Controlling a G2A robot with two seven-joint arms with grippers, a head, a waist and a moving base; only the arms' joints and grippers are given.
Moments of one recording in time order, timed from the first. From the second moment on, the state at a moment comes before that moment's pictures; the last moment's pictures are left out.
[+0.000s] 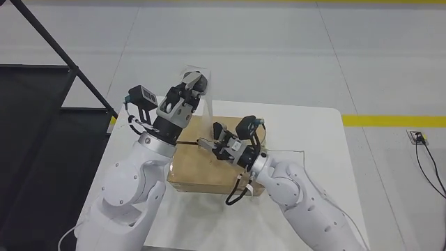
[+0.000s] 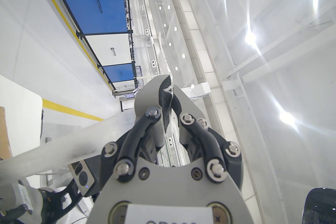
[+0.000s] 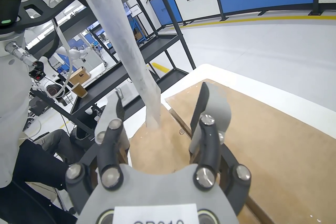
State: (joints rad) left arm 0.93 -1.29 -1.24 -1.93 -0.47 0.11 -0.04; right arm -0.78 -1.37 0.92 -1.32 -0.68 -0.50 0.09
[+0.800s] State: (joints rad) left arm 0.96 -1.30 -1.28 -1.91 -0.46 0.11 -0.01; right arm -0.82 -1.34 1.04 -1.50 -0.65 -0.50 0.43
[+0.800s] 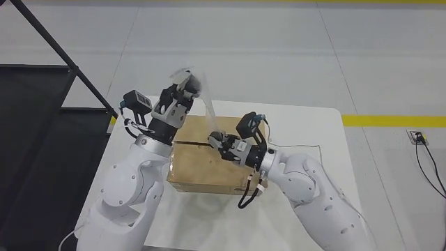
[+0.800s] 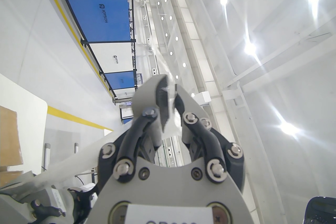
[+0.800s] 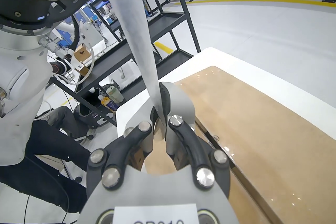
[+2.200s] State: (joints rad) left arm 1.13 -1.29 -1.51 -1.90 -0.49 0.08 -0.05; right arm -0.50 -1.29 1.00 -1.79 -0.79 0.13 1.52
